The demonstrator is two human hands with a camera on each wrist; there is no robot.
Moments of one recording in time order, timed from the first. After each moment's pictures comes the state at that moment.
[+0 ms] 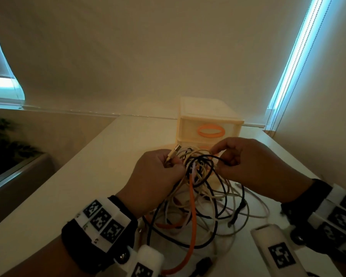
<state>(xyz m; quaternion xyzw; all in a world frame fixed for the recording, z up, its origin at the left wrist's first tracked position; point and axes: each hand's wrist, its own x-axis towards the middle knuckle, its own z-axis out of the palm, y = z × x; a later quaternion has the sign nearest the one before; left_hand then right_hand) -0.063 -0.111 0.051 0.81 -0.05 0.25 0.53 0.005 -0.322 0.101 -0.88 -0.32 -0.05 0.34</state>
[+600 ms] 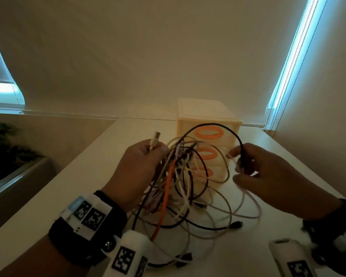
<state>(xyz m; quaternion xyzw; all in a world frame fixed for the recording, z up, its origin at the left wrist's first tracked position) -0.059 -0.096 0.063 0.72 0.02 0.21 0.65 -0.004 -0.355 0.092 -0.90 -0.29 -0.06 0.31</state>
